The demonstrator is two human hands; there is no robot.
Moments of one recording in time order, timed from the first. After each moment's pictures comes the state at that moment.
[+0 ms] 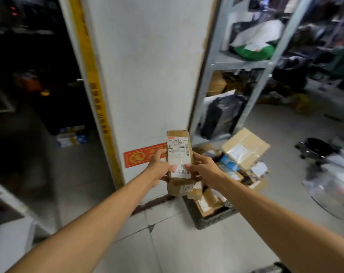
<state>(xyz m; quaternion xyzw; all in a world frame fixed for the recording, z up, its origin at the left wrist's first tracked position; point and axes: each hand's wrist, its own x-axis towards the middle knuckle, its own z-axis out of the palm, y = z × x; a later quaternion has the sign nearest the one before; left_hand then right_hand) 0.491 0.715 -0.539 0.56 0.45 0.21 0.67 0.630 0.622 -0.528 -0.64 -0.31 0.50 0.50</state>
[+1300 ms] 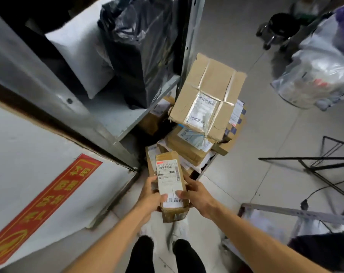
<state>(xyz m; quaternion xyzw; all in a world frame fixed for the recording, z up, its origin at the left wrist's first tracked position) 0.805 0.815 -0.836 0.53 0.50 -0.13 0.68 0.904 0.678 -0.823 -0.67 0.02 0.56 0.49</state>
